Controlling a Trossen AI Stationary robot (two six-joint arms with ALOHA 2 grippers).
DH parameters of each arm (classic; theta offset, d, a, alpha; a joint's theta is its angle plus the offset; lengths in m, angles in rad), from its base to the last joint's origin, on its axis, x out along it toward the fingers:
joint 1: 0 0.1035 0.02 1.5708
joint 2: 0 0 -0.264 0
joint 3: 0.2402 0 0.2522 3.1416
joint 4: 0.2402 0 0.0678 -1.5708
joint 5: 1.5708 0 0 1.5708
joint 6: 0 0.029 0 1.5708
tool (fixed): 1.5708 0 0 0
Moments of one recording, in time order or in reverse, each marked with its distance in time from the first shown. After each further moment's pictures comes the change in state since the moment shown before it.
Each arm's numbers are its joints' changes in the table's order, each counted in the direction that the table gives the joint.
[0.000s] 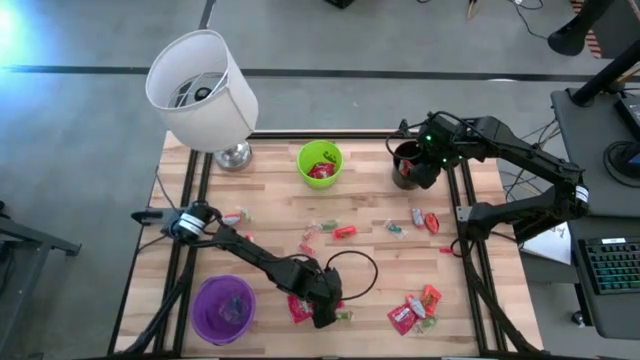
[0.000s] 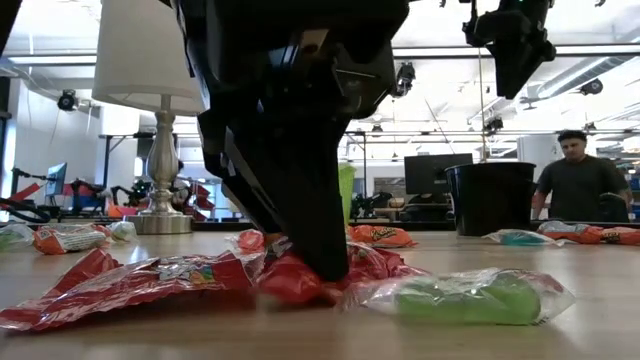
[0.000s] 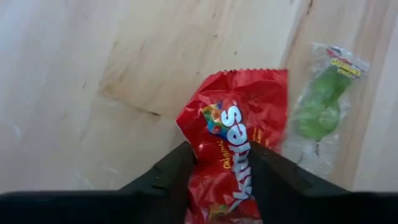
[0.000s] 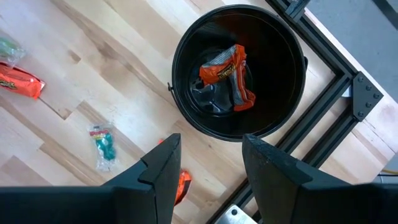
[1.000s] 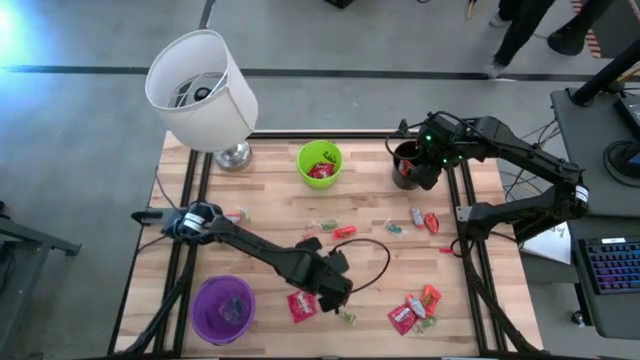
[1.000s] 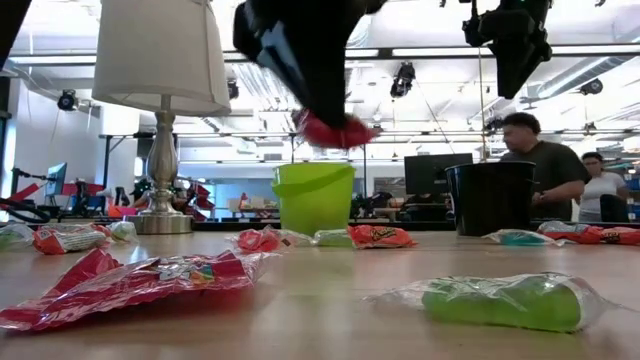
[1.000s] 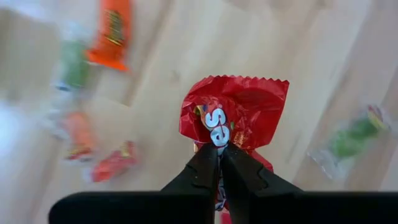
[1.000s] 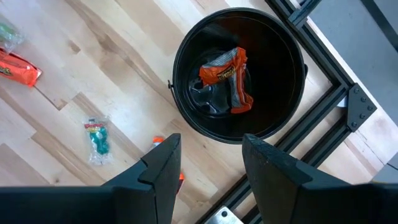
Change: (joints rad) left arm 0.038 -0.007 0.431 0.589 -0.240 0.012; right arm 0.000 0.000 0.000 0.000 0.000 -0.075
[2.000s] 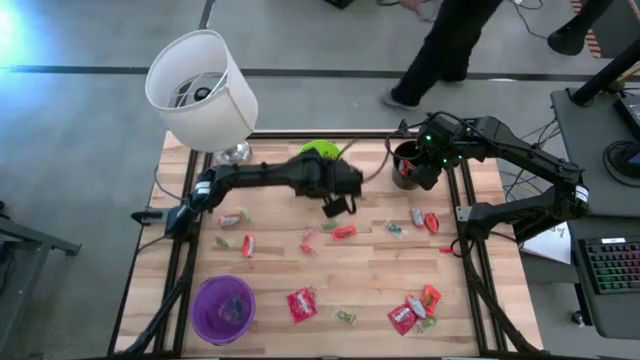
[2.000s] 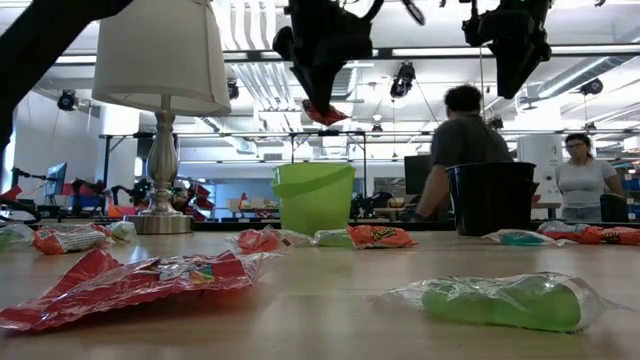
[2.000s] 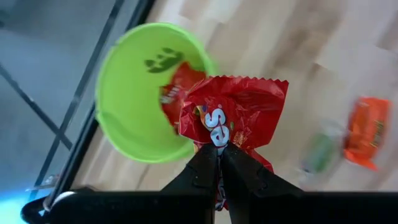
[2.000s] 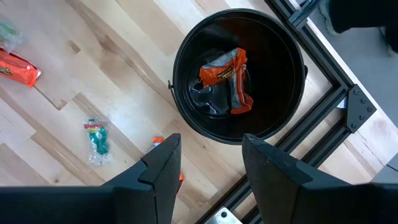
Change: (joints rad) left arm 0.438 0.004 0.302 0.342 -0.188 0.372; right arm 0.000 0.000 0.000 -0.002 0.000 -0.004
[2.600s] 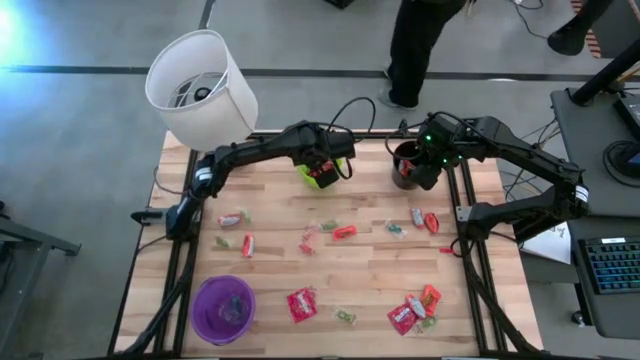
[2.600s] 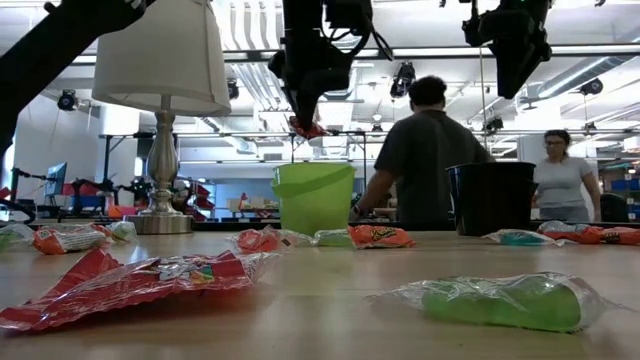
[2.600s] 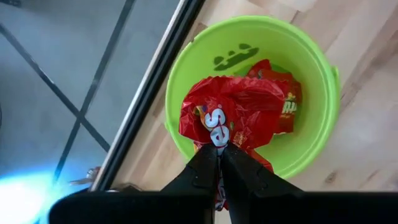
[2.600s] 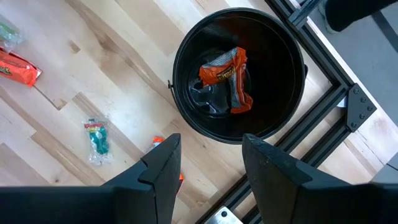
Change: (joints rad) left arm 0.183 0.001 0.001 0.008 0.001 0.164; right arm 0.000 0.000 0.000 0.002 0.000 0.002
